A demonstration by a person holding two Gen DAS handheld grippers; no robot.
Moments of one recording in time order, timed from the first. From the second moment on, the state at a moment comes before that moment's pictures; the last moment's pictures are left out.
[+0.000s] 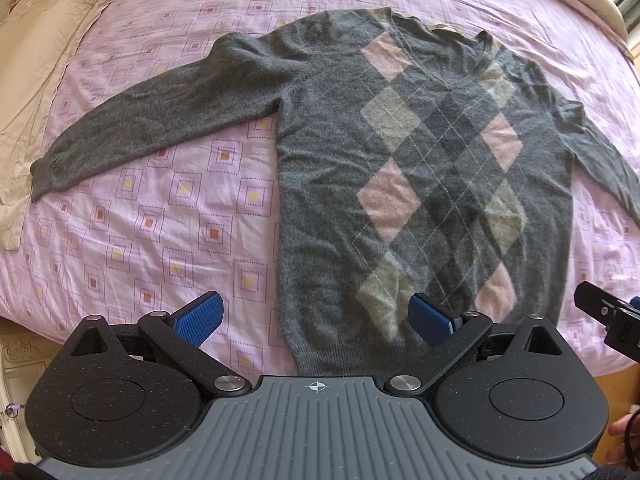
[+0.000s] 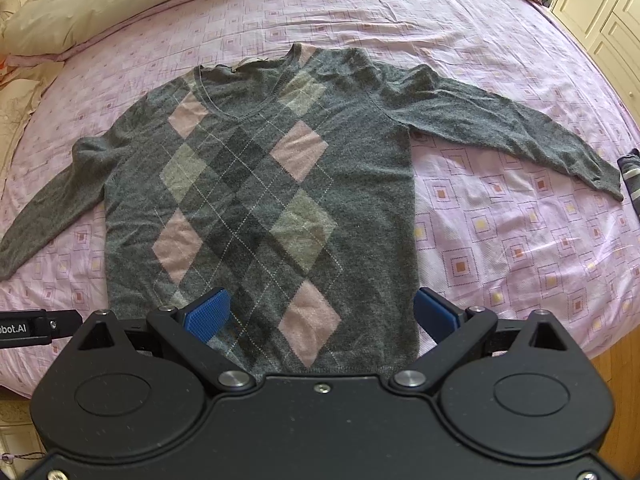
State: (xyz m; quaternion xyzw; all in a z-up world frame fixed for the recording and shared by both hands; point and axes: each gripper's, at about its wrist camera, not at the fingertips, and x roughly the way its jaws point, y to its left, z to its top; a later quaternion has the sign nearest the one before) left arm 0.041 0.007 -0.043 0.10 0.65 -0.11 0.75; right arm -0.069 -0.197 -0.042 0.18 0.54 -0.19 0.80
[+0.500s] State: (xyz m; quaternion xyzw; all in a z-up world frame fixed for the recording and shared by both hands) left arm 0.055 -0.022 -0.044 0.12 0.64 -0.10 0.75; right arm -0.060 -0.223 -0.043 0.18 0.48 -0.19 0.84
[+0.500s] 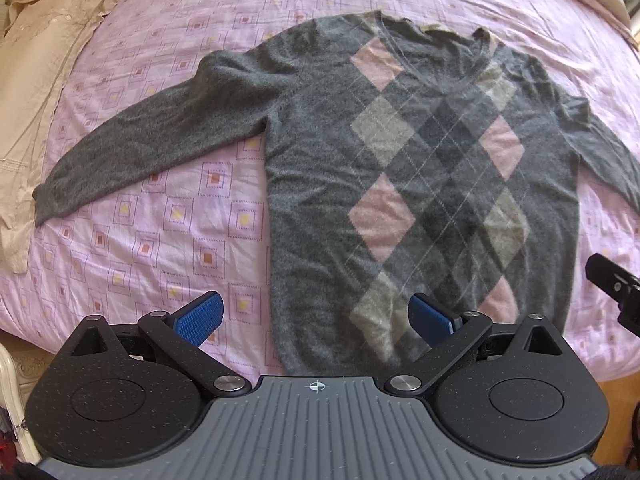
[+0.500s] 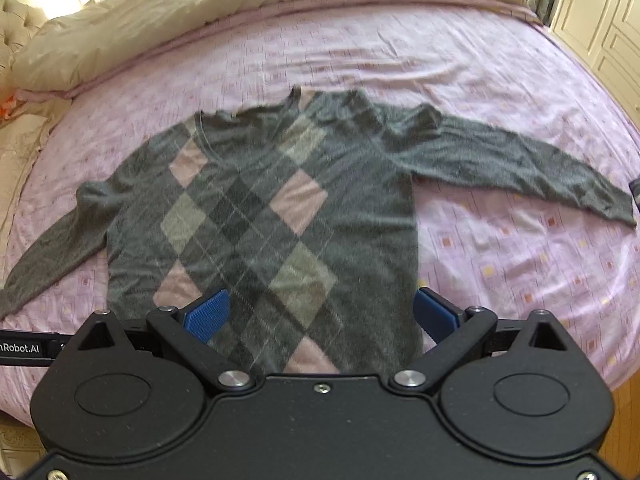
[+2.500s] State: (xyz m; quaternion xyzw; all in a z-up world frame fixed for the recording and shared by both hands) left arm 0.028 -0.181 -0.035 0.07 0.57 -0.12 0.81; right arm -0.199 -0.660 -0.161 0.40 0.37 -0.38 0.75
